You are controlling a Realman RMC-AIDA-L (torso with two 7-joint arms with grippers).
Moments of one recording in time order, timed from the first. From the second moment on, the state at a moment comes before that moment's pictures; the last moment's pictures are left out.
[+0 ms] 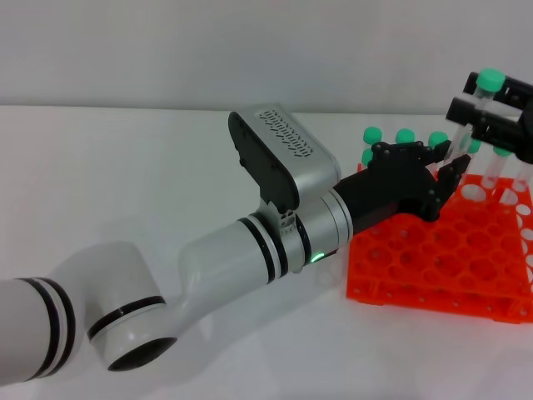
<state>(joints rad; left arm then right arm) -0.91 -2.11 2.83 0.46 -0.88 0.85 -0.31 0.55 1.95 -0.83 -0.61 1.72 1.56 -1.82</state>
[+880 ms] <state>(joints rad) -0.90 -2.11 2.83 0.46 -0.88 0.85 -0.29 0.54 1.94 -0.82 -0.61 1.73 1.57 -1.89</state>
